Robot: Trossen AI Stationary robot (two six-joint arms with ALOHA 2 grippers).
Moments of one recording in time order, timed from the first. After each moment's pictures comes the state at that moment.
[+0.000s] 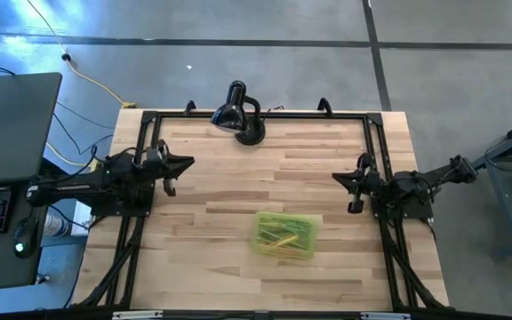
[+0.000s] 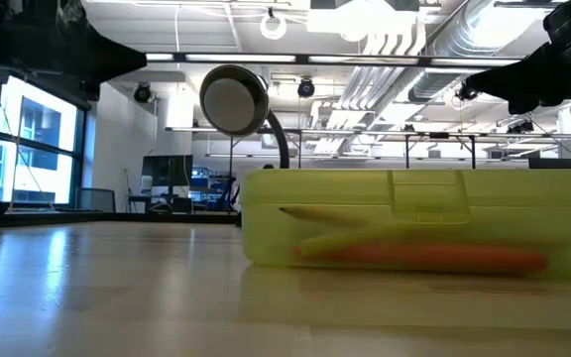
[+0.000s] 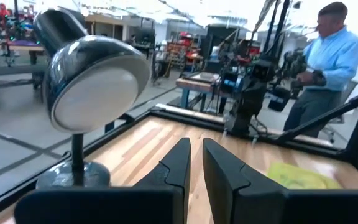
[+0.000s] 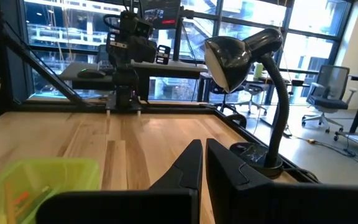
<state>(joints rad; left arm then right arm) 0.11 0.15 0.16 0.09 -0.19 -0.11 0.33 0.01 0.01 0.08 0.59 -0.13</state>
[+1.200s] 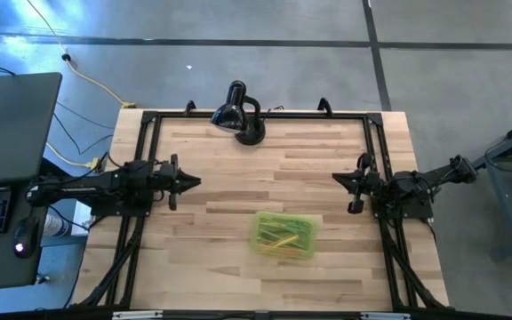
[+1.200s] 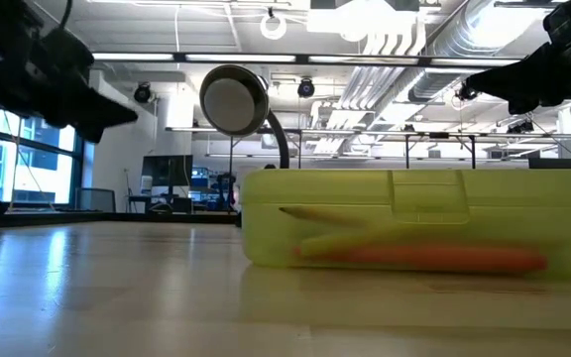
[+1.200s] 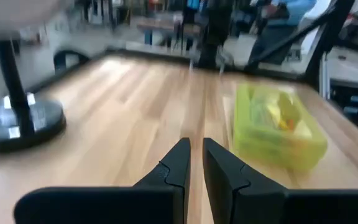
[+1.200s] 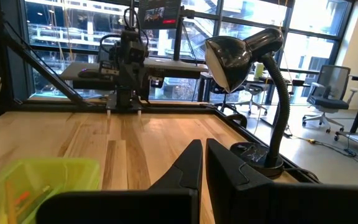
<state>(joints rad) 0.11 0.15 0.02 0.02 0.01 -0.10 0.33 0.01 0.01 0.08 0.59 -0.13</state>
